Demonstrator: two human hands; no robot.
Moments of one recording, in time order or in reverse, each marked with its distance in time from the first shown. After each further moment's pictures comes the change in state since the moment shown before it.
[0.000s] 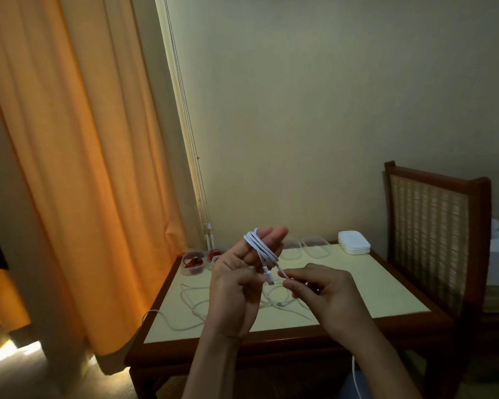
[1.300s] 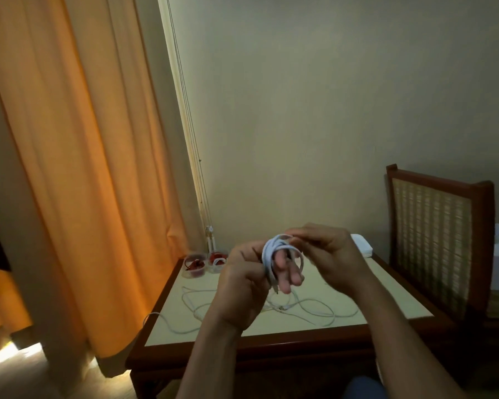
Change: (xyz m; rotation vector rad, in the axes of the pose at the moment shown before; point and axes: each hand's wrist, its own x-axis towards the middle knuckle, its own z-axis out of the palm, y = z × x) left_hand 0.013 0.016 0.012 0.124 -0.251 -0.057; right_hand 0.065 -0.007 -0.024 0.062 -0.042 -0.241
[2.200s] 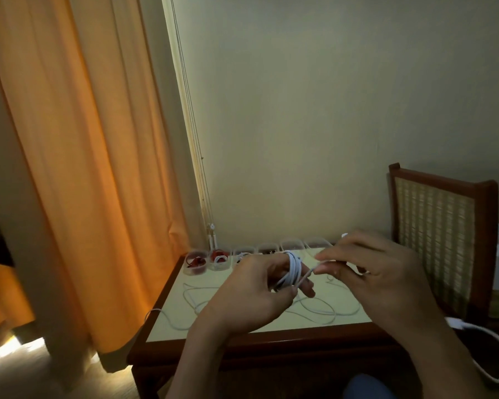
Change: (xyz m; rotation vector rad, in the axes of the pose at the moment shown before) left_hand -0.014 0.011 -0.002 0.925 -0.120 -0.095; right_hand -0.045 -0.053 -0.033 -0.558 0.159 -0.299
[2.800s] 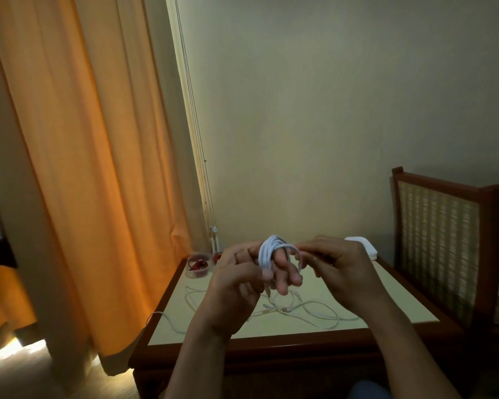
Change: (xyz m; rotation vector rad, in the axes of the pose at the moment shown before) left_hand 0.002 -0.011 -0.011 -0.990 0.023 0.191; right_hand 0.010 0.025 0.060 0.410 -0.126 0.235
